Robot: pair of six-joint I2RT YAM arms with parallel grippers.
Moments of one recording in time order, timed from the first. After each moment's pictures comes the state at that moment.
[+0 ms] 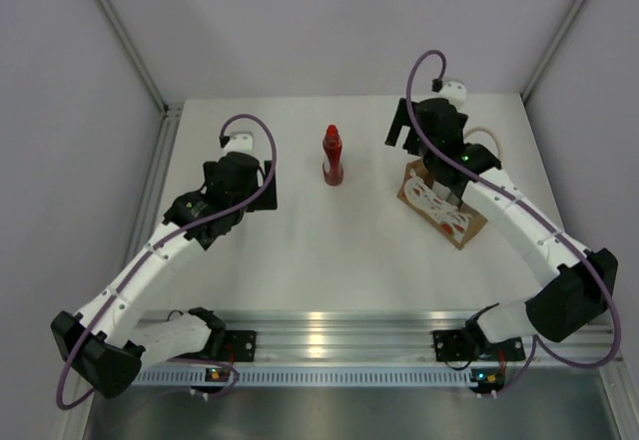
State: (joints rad) left arm -0.57 1.09 1.12 -0.73 -0.47 -0.37; right arm 0.51 1.42 1.37 -0.42 0.42 0.46
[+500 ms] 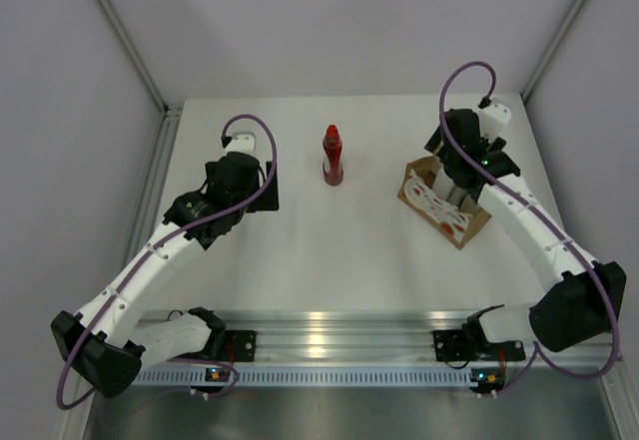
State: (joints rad) left arm -0.57 1.09 1.12 -0.73 -0.43 -0.37; right arm 0.35 1.33 1.24 -0.55 0.64 0.69
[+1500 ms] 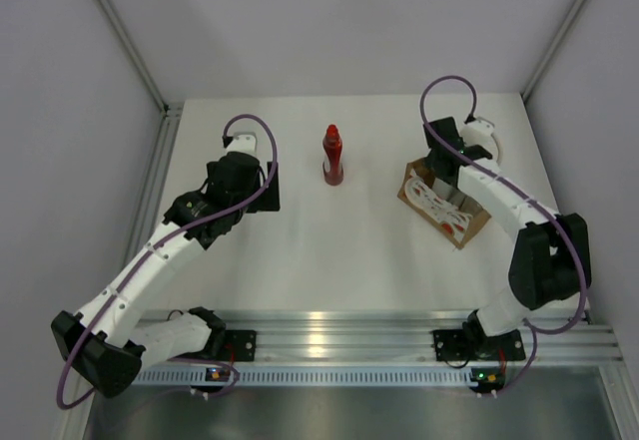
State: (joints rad) left arm -0.57 1.09 1.12 -0.73 -0.41 -0.37; right arm 0.30 1.56 1.22 -0.59 0.64 0.79
